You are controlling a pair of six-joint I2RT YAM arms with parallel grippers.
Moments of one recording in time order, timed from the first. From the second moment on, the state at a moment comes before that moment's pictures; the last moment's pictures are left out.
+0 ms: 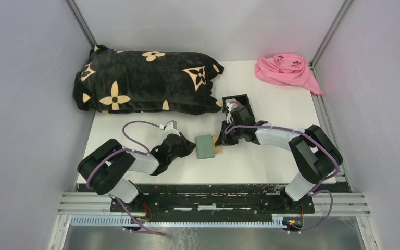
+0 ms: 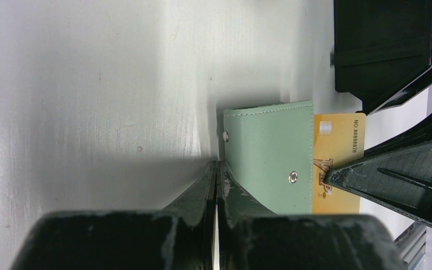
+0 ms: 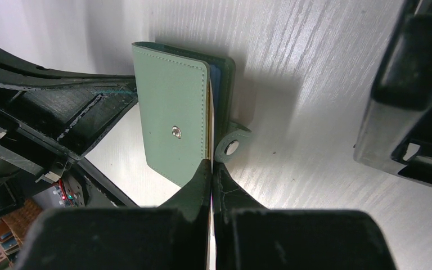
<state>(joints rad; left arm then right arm) -0.73 1.52 0.32 0.65 -0.18 -0.96 0.59 1.64 0.82 -0.06 -0.36 0.62</state>
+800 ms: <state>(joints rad) -0.73 1.53 0.32 0.66 -0.18 -0.96 0.59 1.63 0.82 -0.08 -0.35 0.62</state>
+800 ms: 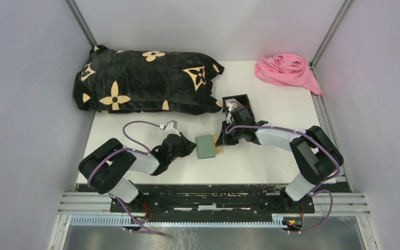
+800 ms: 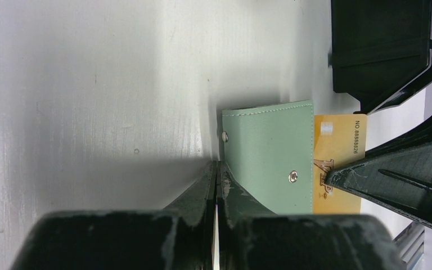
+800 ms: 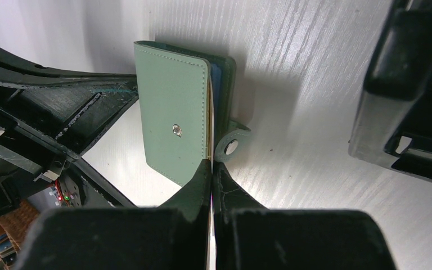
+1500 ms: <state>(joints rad) -0.73 1.54 0.32 0.69 -0.17 -0.96 0.59 1.62 0.82 -0.11 -0.34 0.60</state>
